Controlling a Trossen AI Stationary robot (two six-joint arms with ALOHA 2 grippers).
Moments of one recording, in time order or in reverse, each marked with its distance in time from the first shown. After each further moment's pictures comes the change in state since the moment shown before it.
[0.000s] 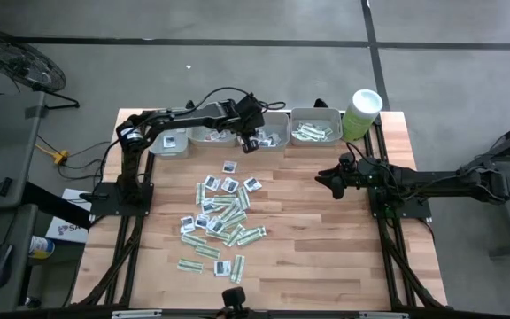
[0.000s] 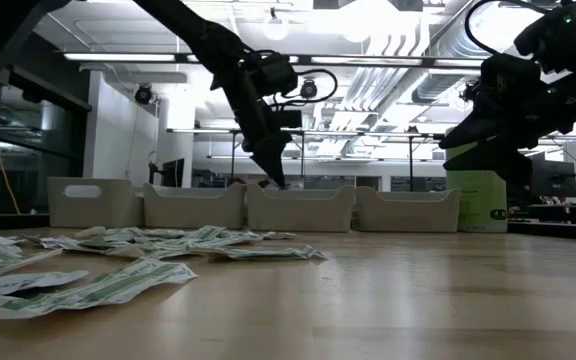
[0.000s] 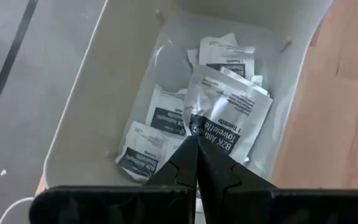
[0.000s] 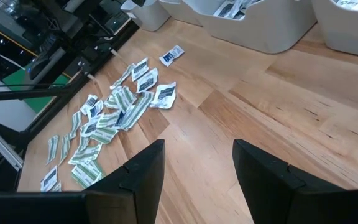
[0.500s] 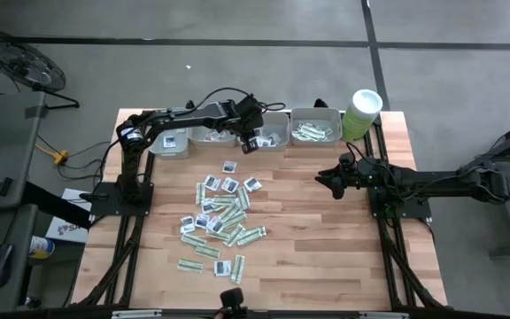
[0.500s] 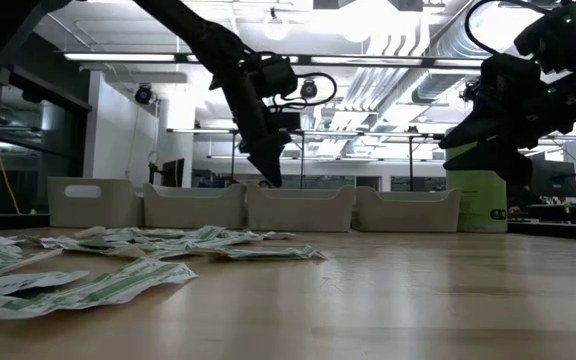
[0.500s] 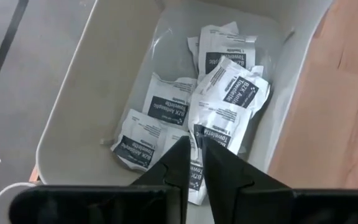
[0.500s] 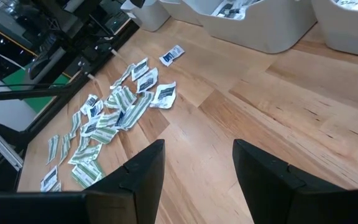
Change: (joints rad) left arm -0.001 0.001 0.000 -0.030 -0.006 -0.038; right arm 0.000 0.000 0.000 0.000 0.000 0.000
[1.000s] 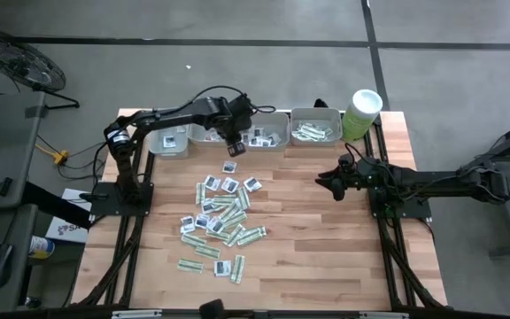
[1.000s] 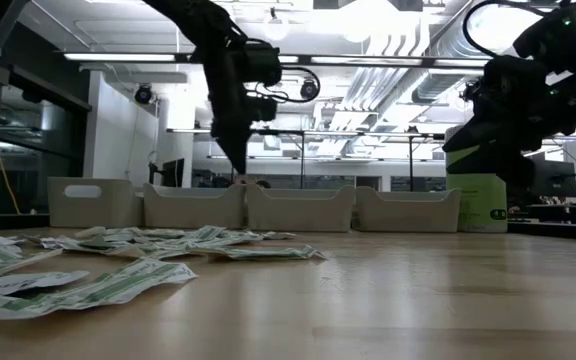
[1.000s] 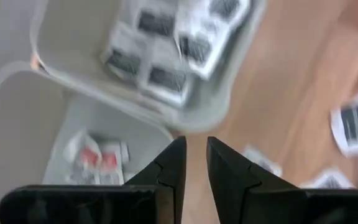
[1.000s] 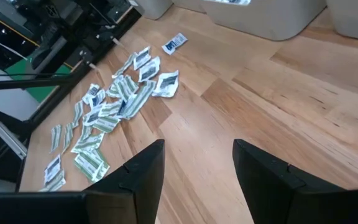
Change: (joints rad) left arm 0.000 -0.113 0.000 -0.324 0.021 -0.067; right arm 0.000 0.000 0.000 -0.023 -0.037 0.000
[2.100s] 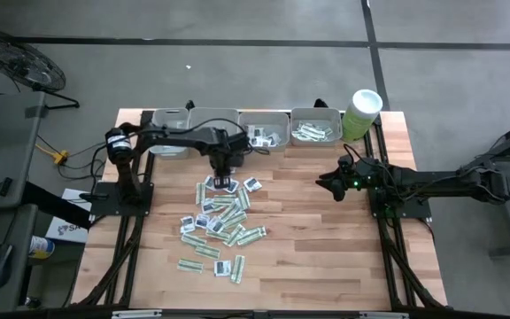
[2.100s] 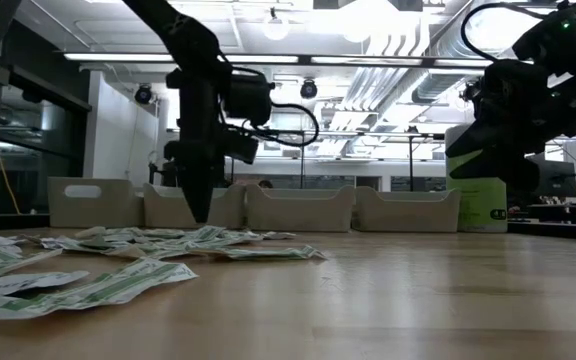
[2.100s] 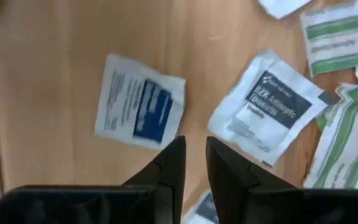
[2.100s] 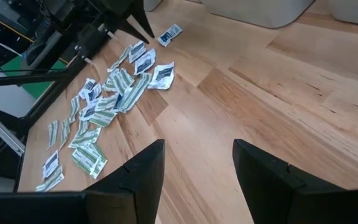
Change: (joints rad) left arm -0.150 -0.008 -0.315 0.079 0.121 0.090; right arm 0.000 0.000 0.000 -0.032 -0.010 0.022
